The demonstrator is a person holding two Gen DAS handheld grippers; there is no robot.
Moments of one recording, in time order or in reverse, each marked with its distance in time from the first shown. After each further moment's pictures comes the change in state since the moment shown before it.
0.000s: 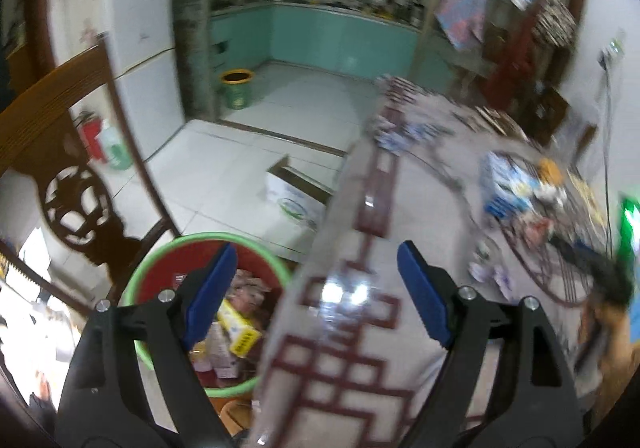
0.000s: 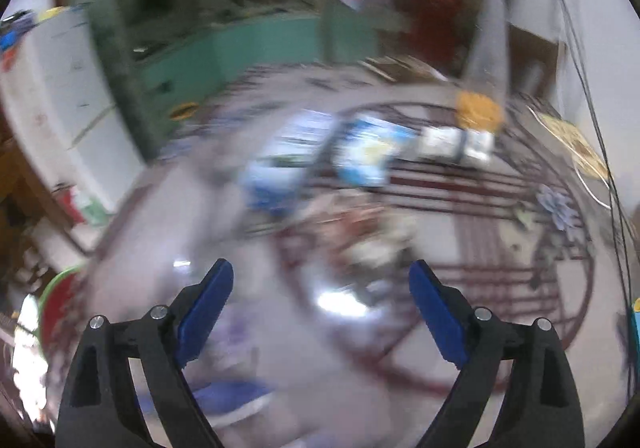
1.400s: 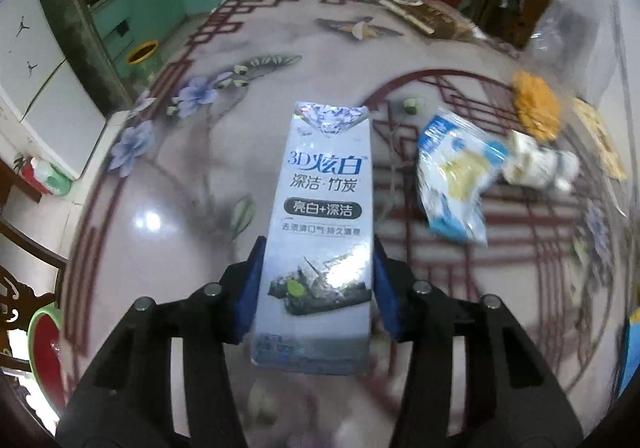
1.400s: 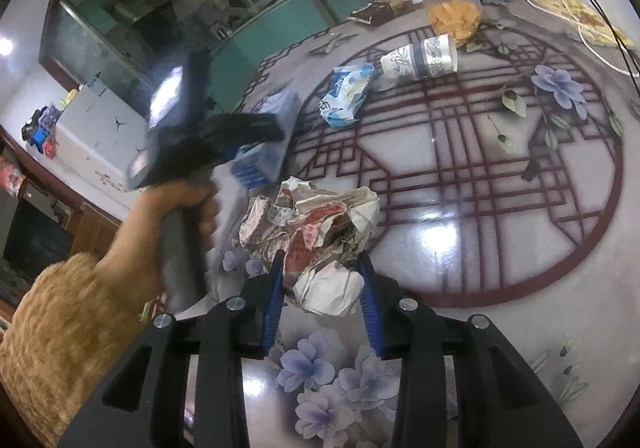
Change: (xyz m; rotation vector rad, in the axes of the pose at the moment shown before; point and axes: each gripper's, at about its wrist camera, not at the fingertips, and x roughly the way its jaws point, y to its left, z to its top) left arm 0.208 -0.277 0.058 0.216 0.266 -0.066; right arm -0.065 -0.087 -0.041 0.269 0.130 0.383
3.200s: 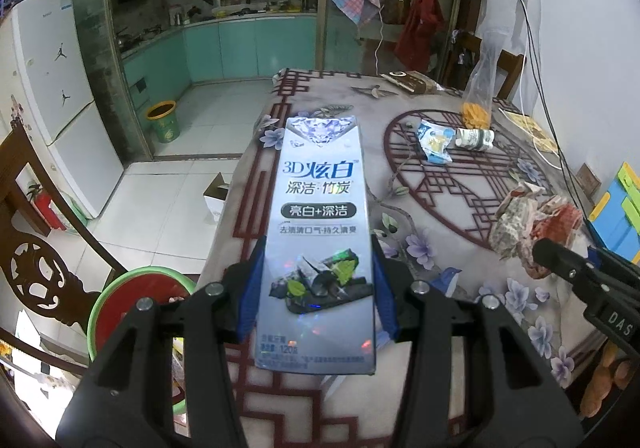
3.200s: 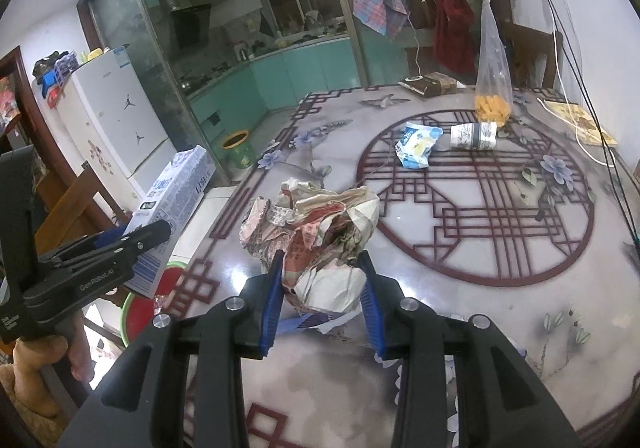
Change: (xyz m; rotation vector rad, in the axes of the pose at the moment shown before) left arm -0.196 0.138 -0.159 0.052 -0.283 -0.049; right arm -0.029 0.147 -0.068 -0.232 -0.208 -0.148
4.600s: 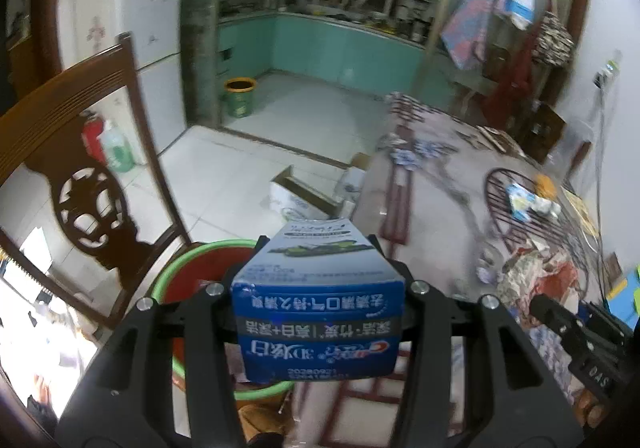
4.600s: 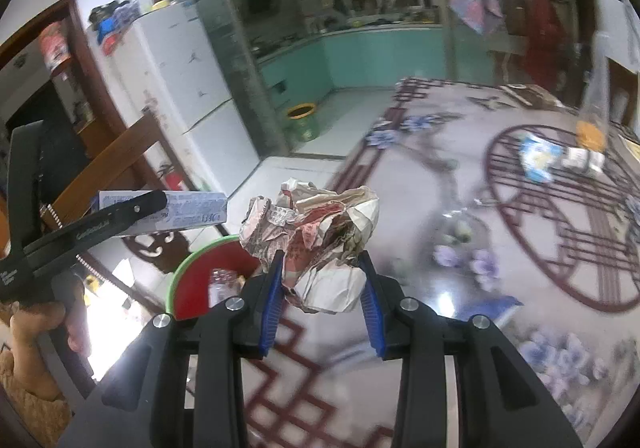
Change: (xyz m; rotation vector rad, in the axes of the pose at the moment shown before) left arm -0.044 0.168 -0.031 -0.325 -0.042 0.155; right arm 0.055 0.131 -0.009 -0.185 0.083 0.187
